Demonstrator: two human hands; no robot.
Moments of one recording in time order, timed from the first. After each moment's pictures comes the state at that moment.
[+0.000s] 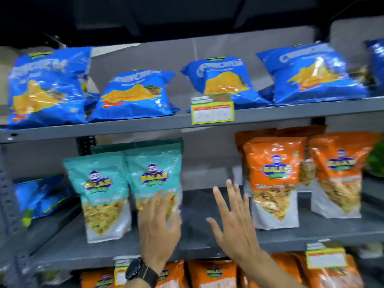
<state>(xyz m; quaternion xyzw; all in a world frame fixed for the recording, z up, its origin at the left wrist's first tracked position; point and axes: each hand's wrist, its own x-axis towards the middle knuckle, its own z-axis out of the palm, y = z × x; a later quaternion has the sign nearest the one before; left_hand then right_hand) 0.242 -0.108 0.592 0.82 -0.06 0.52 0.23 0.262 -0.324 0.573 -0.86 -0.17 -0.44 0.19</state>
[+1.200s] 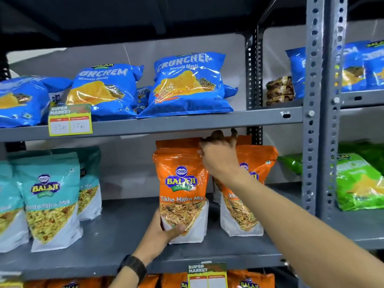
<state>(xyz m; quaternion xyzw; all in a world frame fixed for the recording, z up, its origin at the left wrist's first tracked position) 0.323 -0.407 0.568 0.79 -0.08 0.09 0.61 0.355 -0.628 0.766 -0.90 -0.14 -0.40 0.08</state>
